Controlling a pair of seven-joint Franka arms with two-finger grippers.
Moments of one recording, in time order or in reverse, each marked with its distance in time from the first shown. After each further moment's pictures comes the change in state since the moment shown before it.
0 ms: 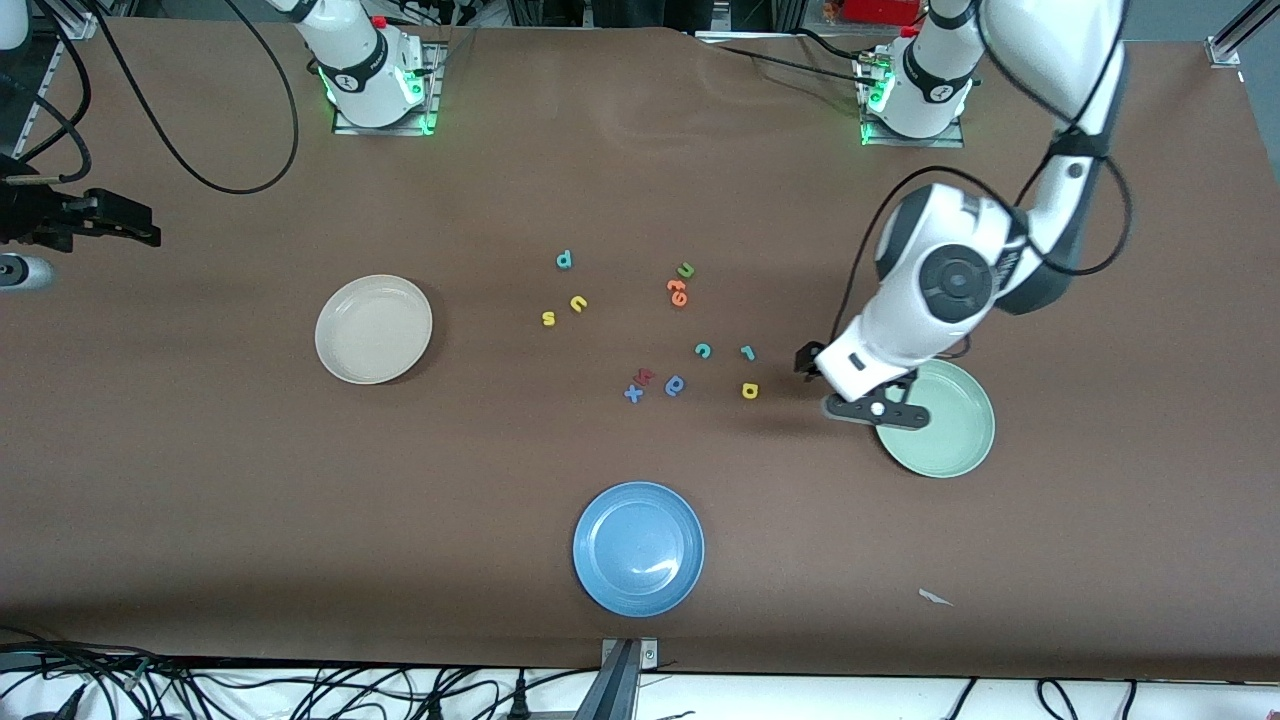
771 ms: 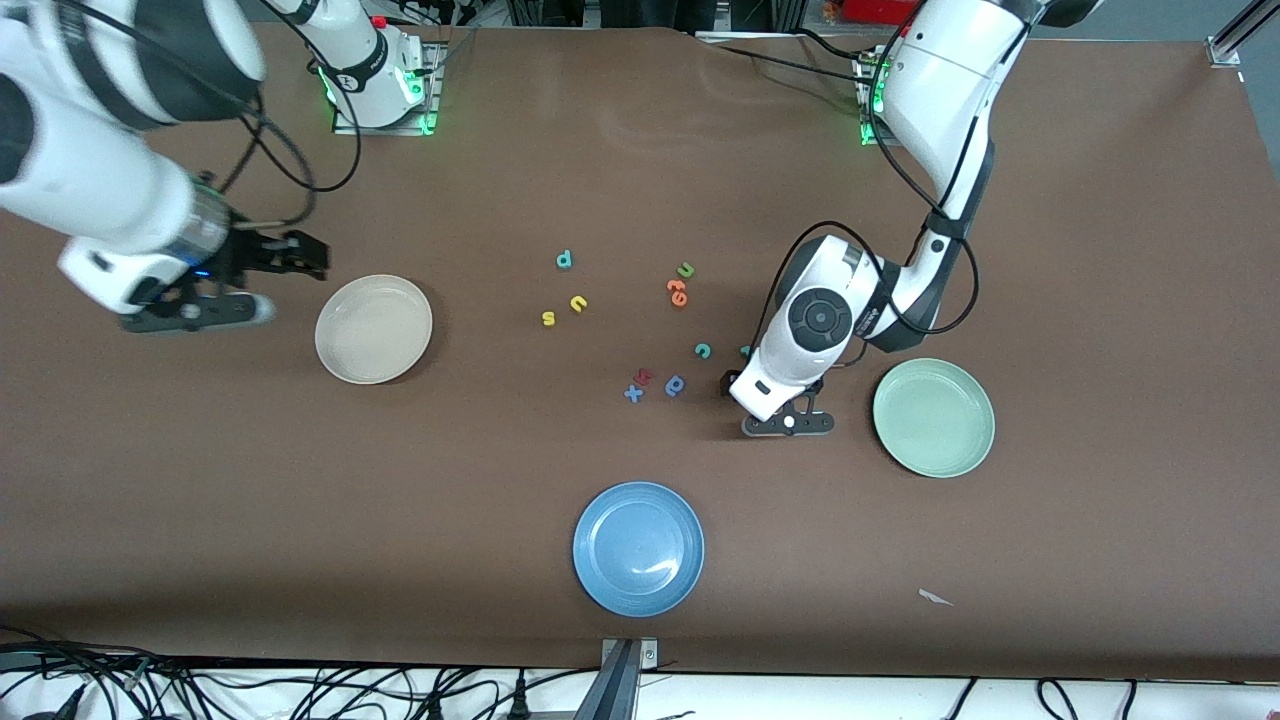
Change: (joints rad) left arm -0.099 0.244 0.001 0.092 0.000 0.138 -0.260; right arm 0.130 0.043 0.181 -0.167 0.008 0.232 0.283
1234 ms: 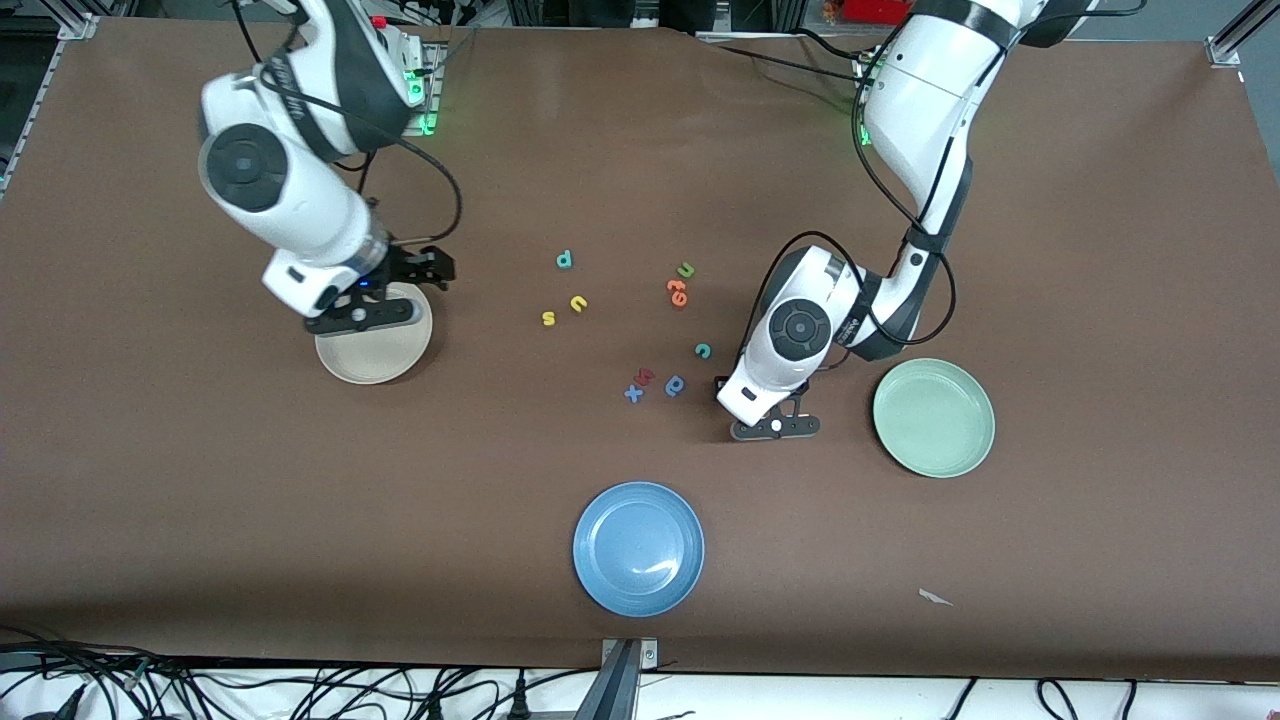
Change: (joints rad) left arm -0.020 0.043 0.000 0.021 0.000 0.000 -0.029; right arm -0.002 -0.011 0.169 -0.320 0.038 0.374 0.170
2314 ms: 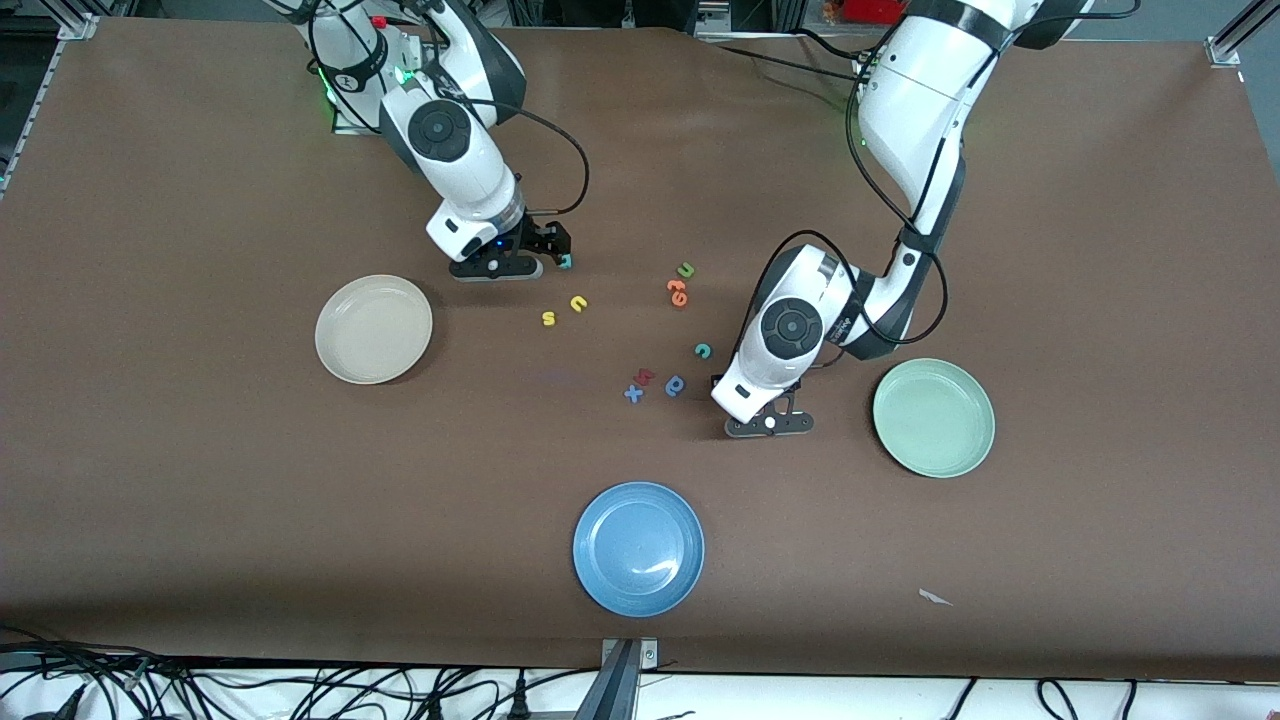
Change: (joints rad) left arm -0.006 0.005 0.001 0.002 0.000 -0.005 -0.002; right arm 0.001 0.091 0.250 -0.311 -0.064 0.488 0.393
